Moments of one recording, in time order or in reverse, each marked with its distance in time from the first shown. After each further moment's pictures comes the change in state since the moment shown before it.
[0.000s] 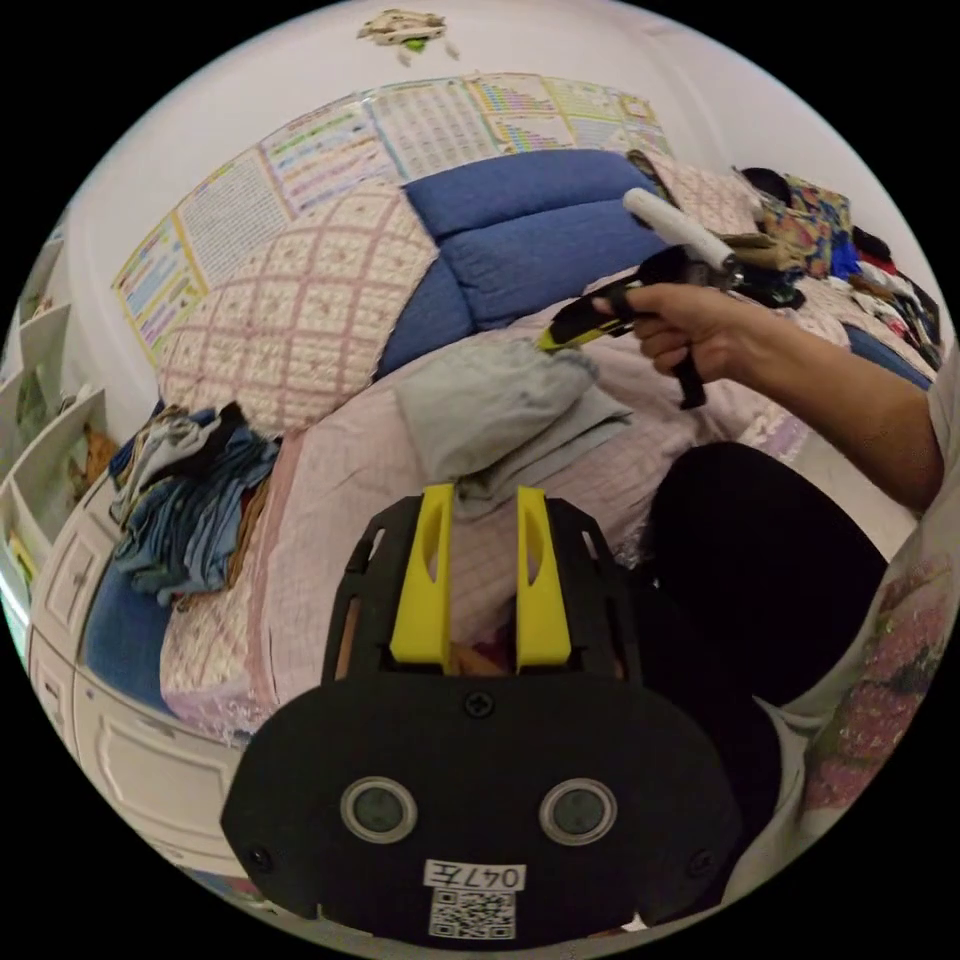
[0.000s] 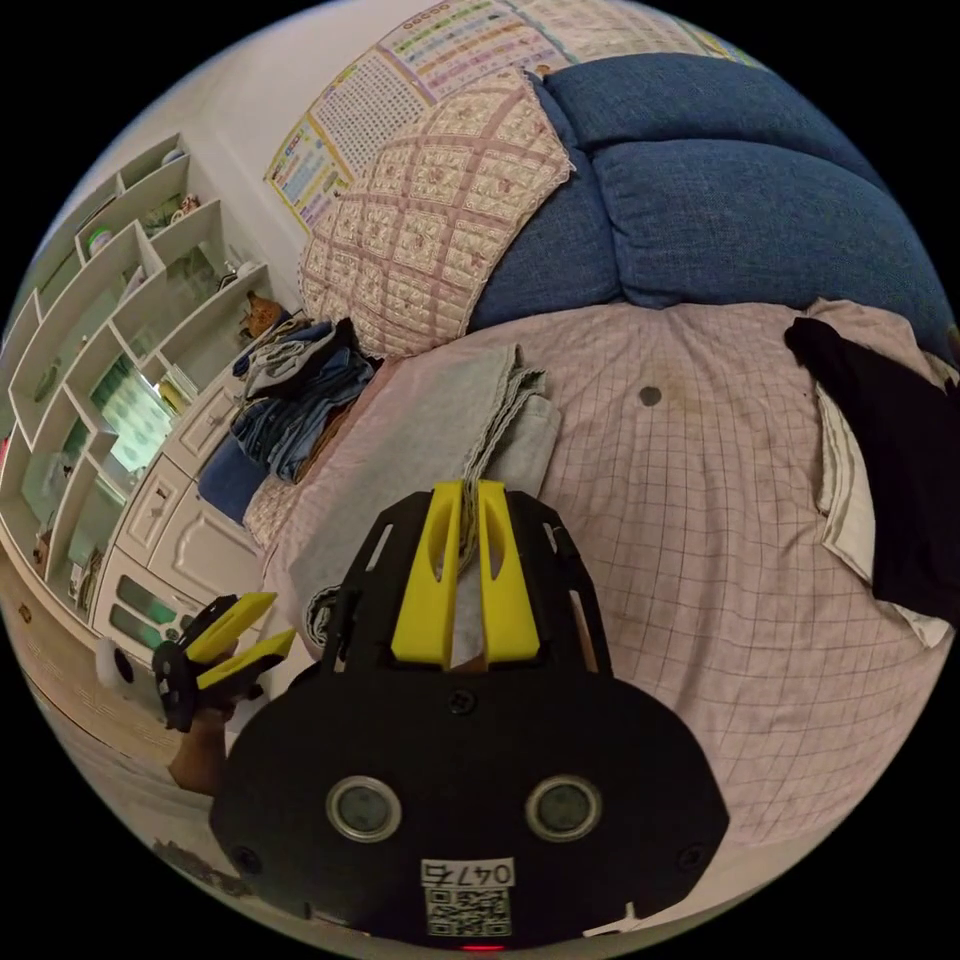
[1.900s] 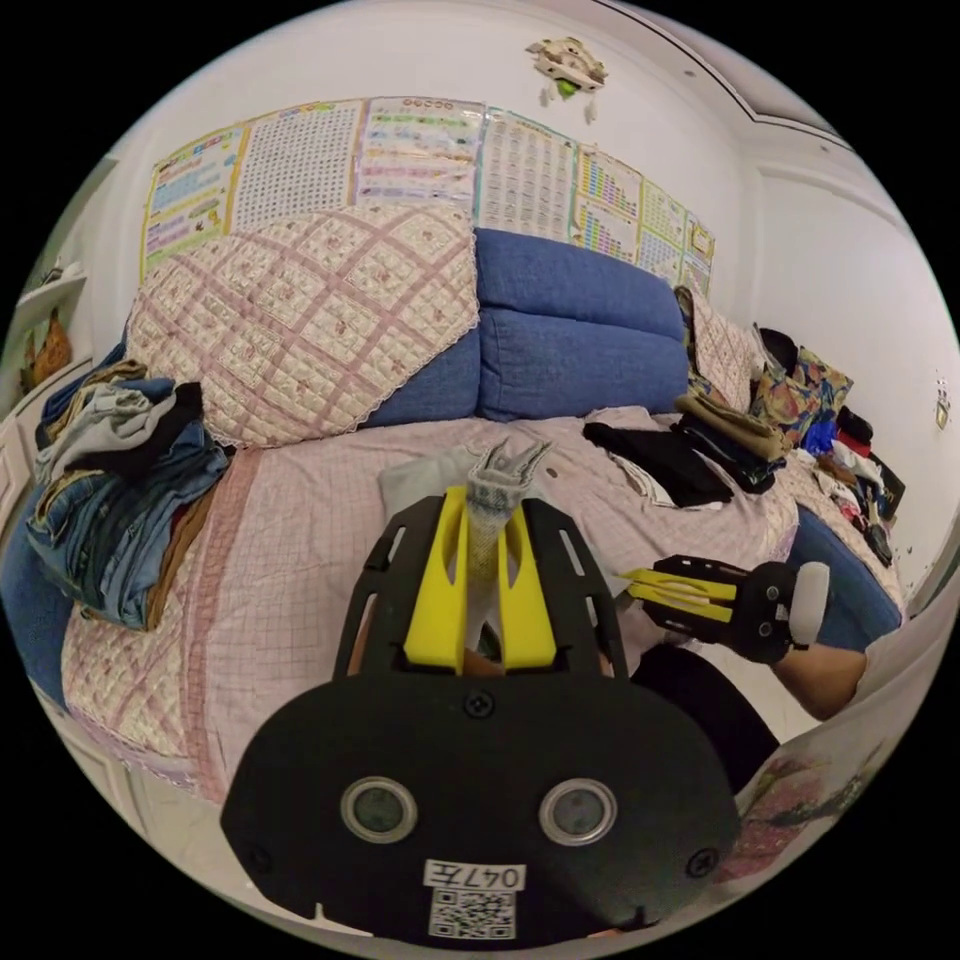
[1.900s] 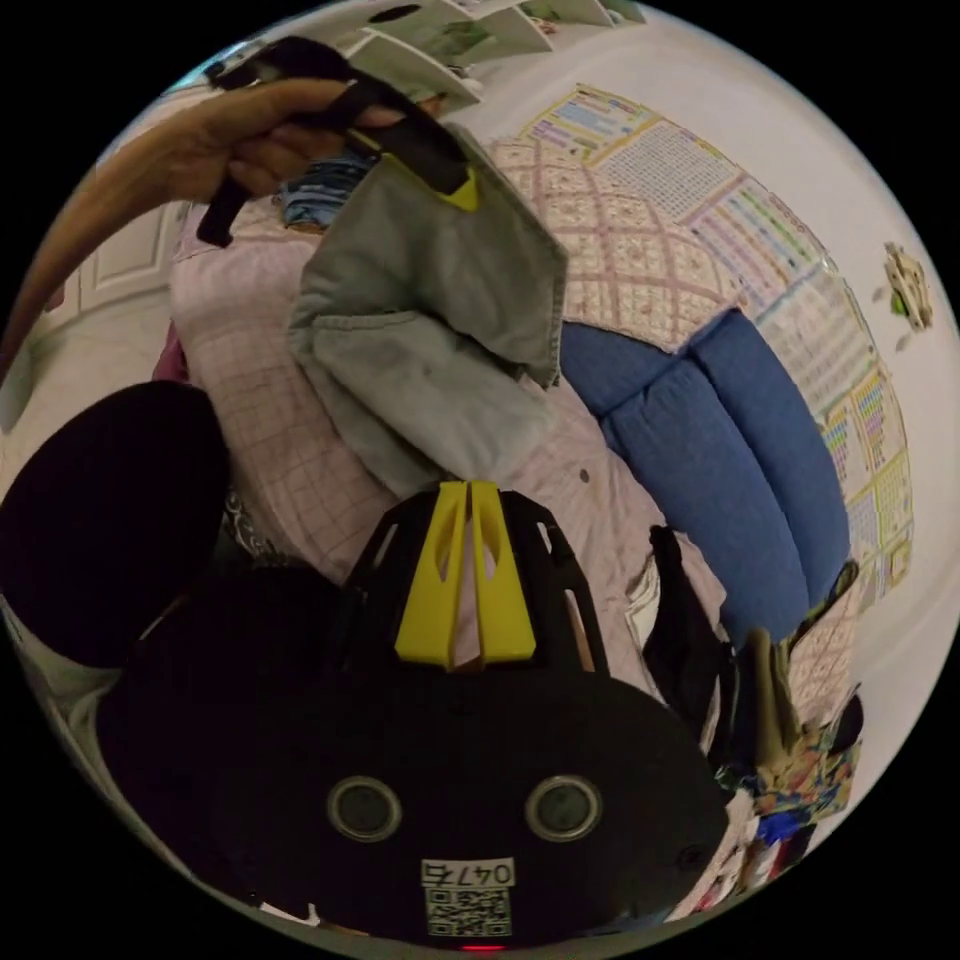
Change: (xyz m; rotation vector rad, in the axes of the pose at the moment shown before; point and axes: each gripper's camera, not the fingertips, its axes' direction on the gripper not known) left arm -0.066 -0.419 -0.152 0.184 0.283 -0.286; right arm -0.358 0.128 0.067 -0.050 0.648 -0.817
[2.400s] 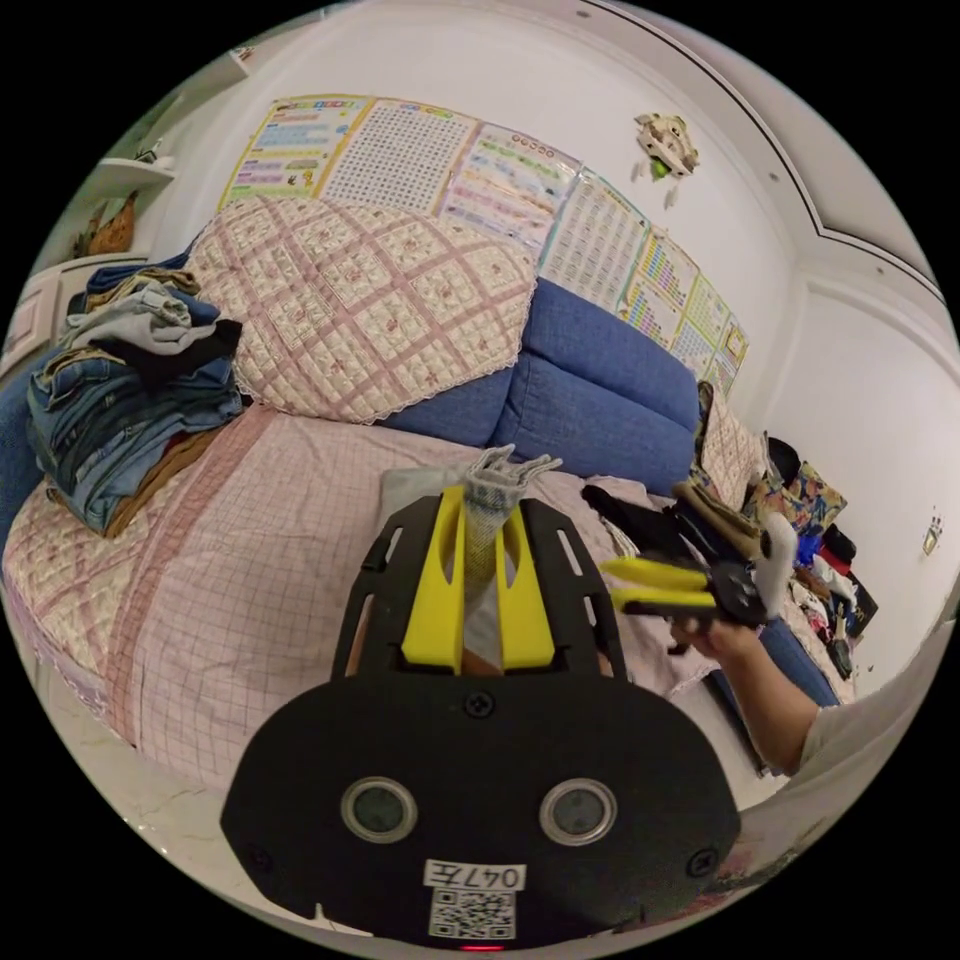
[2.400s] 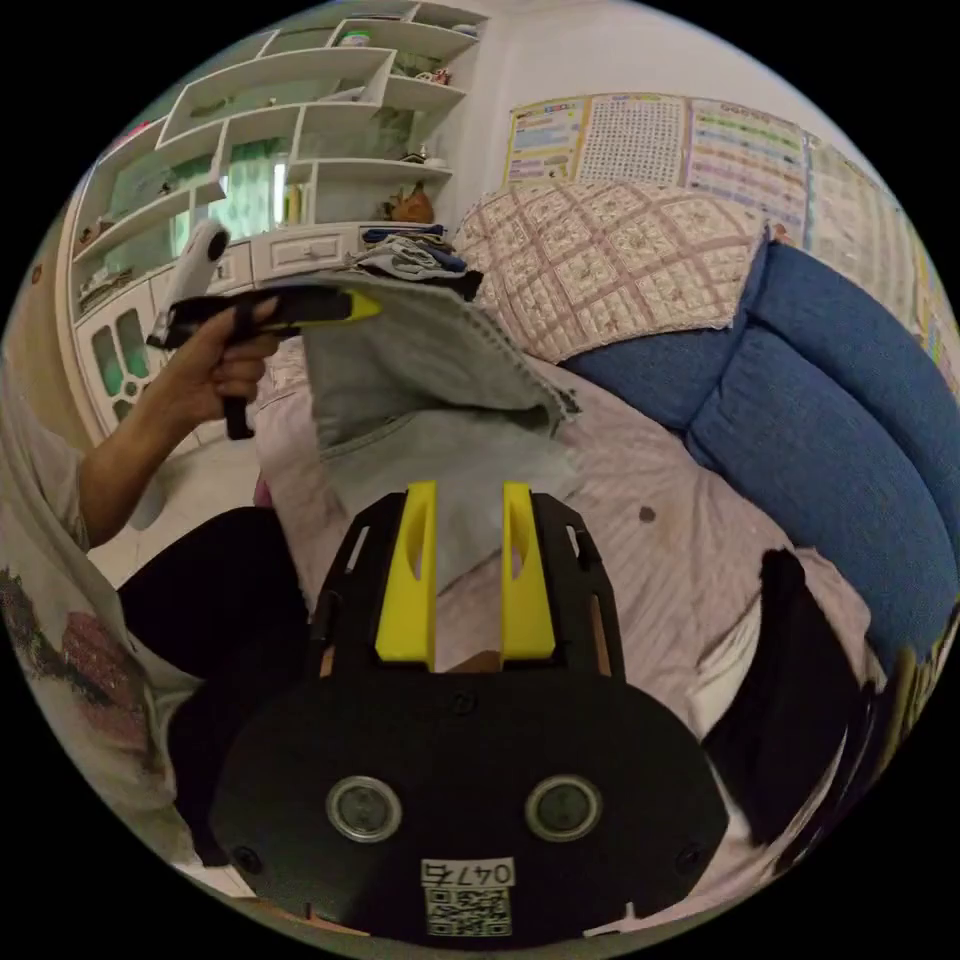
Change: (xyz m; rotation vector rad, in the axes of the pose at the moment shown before) left arm 0.019 -0.085 -0.058 0.123 0.059 -0.263; right arm 0.093 -0.044 0.153 0.194 -0.512 0.104
